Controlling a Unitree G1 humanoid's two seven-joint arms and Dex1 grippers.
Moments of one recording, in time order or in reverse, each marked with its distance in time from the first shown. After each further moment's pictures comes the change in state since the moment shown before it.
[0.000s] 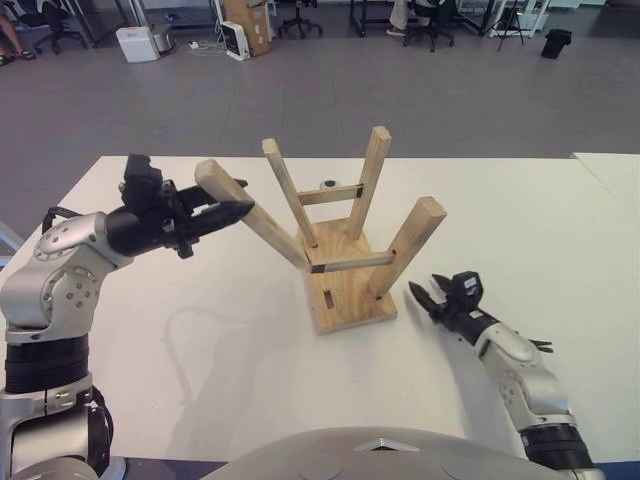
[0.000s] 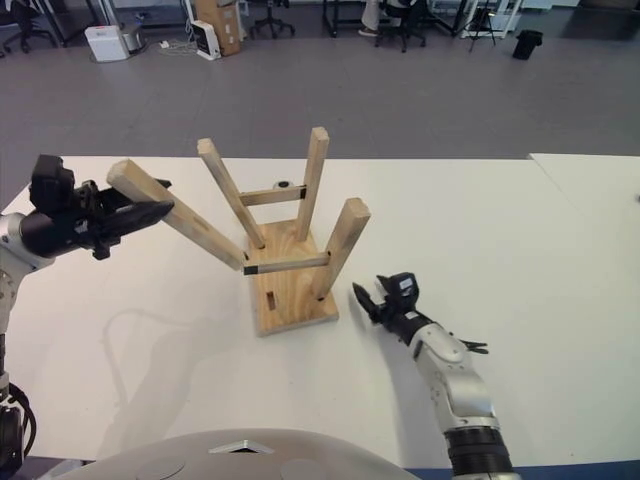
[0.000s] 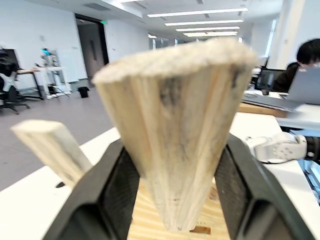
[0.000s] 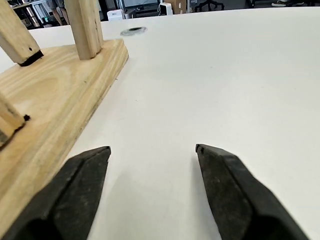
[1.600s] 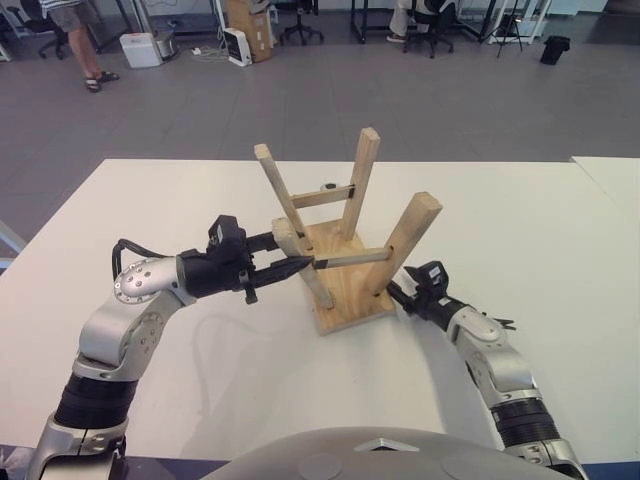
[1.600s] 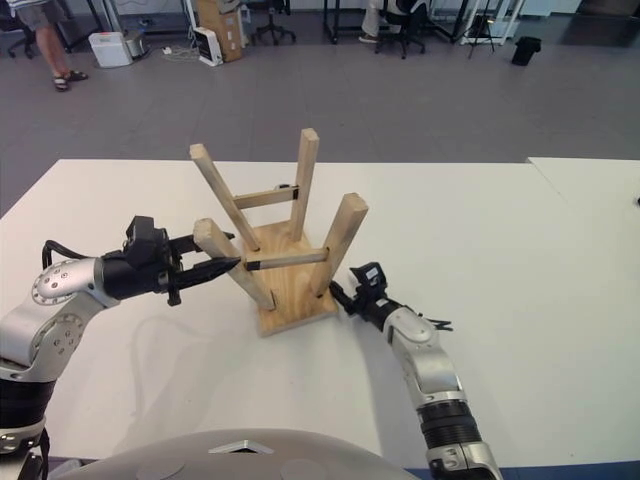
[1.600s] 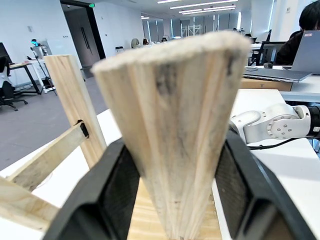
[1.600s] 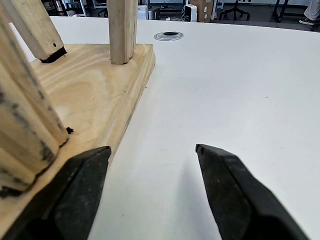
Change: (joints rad) left arm 0.180 -0.097 -0.270 -0.171 0.156 -0.207 0.229; right arm -0.075 0.048 0.061 -0.008 -0.119 0.040 0.024
